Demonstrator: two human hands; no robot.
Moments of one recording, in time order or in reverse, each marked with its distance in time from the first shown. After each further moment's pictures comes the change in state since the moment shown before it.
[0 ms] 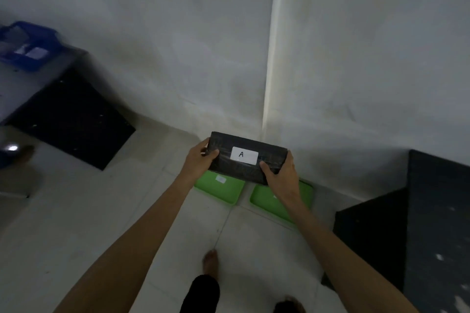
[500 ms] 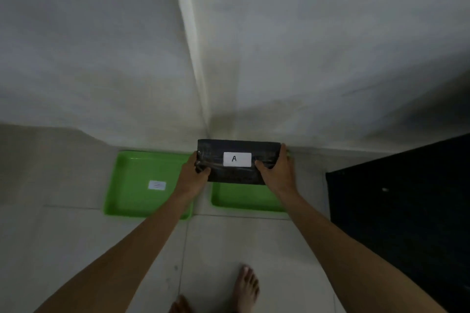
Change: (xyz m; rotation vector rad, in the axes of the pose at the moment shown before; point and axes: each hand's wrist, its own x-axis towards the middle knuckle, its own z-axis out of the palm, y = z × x) left_hand 0.268 -0.300 0.267 0.113 -0.334 -0.099; right_hand 0.241 0.337 0.132 0.006 0.217 0.407
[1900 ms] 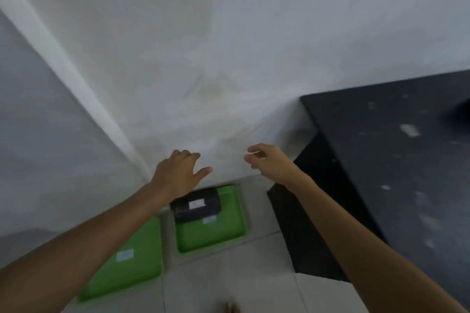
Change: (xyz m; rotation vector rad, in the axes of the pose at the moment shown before) left_hand -0.109 0.263 0.009 1.095 -0.158 0.729; right_hand -0.129 -0.136 -0.278 -0.027 -0.060 -0.142
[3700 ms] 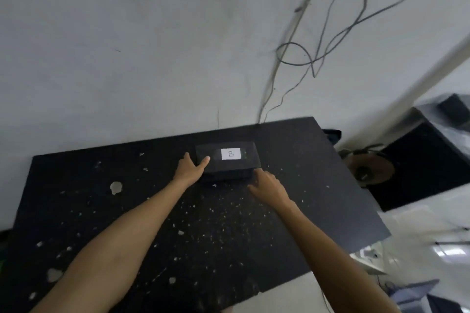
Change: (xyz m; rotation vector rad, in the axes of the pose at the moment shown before) left_hand 0.219 0.894 -0.028 -0.755 -0.066 -0.389; right_hand -0.149 0.386 -0.800 -0.469 0.134 0.074
